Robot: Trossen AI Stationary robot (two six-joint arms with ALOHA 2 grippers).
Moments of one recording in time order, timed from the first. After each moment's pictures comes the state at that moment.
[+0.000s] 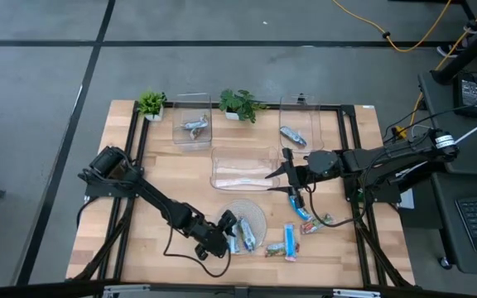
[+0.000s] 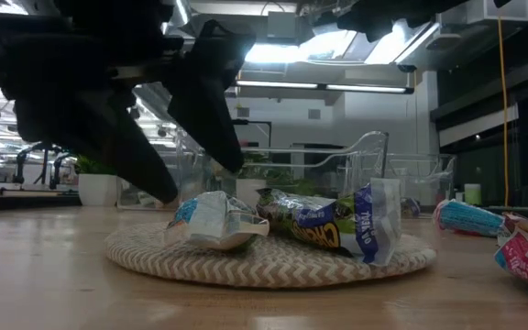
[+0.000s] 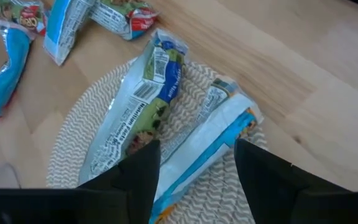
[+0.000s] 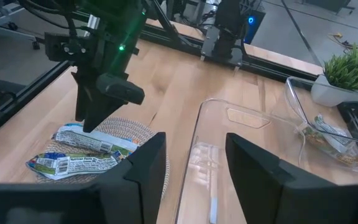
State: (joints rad) left arm -0.54 1.87 1.07 -0.05 -0.24 0.36; right arm 0.18 1.15 0.78 -0.02 0.04 -0.20
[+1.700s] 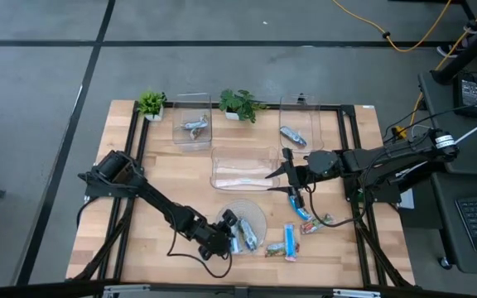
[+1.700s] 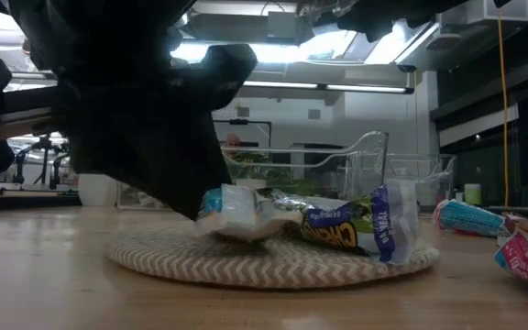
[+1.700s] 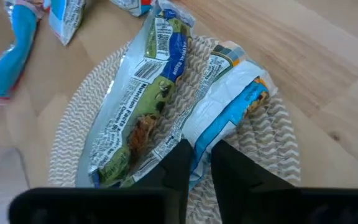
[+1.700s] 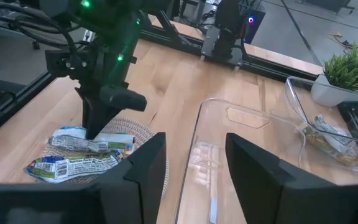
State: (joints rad) left arm -0.54 1.92 1.08 -0.03 -0.33 0.34; right arm 0.18 1.15 0.78 -0.02 0.04 -0.20
